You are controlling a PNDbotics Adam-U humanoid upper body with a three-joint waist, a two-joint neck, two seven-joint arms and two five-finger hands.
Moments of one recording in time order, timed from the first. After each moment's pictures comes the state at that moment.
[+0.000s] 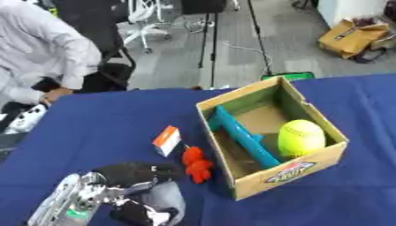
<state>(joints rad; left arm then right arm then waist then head) -0.42 0.17 -0.27 -1.77 -1.03 -0.09 -0.91 -0.12 -0.42 -0.45 -1.99 0.94 0.16 -0.90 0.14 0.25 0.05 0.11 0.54</state>
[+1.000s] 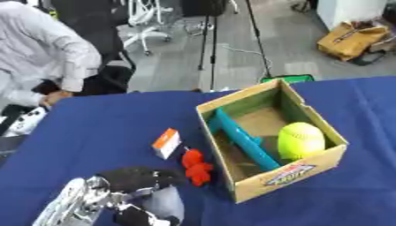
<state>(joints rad) -0.42 0.16 -0.27 -1.74 -1.08 -0.12 -0.90 -0.12 -0.42 -0.45 -1.99 0.92 0.15 -0.91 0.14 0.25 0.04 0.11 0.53</state>
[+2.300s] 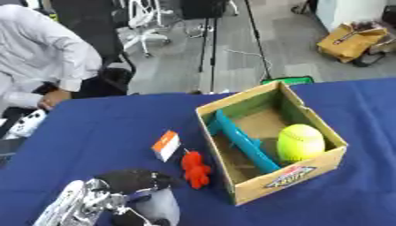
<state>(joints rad) -0.42 0.16 -0.27 -1.74 -1.08 -0.08 -0.91 -0.13 -0.42 -0.46 -1.99 0.91 0.14 -0.91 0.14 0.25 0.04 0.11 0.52</state>
